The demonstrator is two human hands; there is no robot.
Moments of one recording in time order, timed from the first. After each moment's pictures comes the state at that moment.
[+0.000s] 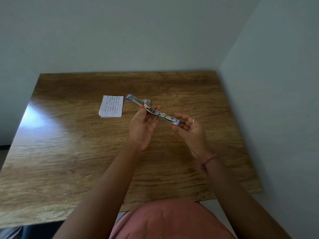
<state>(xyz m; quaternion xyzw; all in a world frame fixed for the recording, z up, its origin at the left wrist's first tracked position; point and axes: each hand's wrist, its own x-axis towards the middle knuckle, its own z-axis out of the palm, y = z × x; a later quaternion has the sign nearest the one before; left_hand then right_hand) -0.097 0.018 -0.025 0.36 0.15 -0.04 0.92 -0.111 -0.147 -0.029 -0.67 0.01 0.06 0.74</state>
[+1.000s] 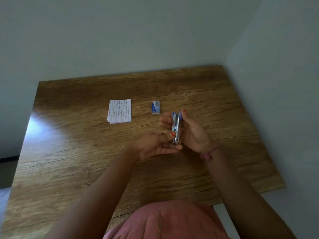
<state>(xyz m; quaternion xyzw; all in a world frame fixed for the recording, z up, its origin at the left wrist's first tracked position) -0.097 0.063 -0.040 0.43 0.05 -0.46 0.78 -0.080 -0.107 -0.041 -0.43 0.05 0.30 0.85</state>
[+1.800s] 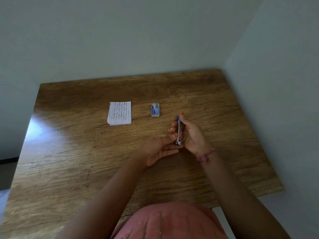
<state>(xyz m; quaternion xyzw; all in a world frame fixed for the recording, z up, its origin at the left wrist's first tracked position) -0.105 0.046 -0.053 0.44 0.14 -0.40 0.80 -0.080 -0.099 -0.046 -0.40 0.20 0.22 0.87</state>
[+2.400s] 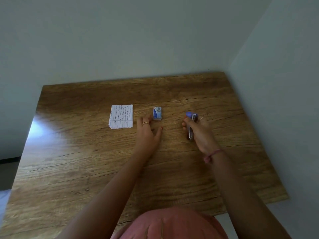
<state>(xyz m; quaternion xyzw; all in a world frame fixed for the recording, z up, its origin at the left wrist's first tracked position) -0.074 0.058 -0.078 0.87 0.05 0.01 0.49 -0.057 -0.124 -0.058 -0.65 0.19 0.08 0.73</state>
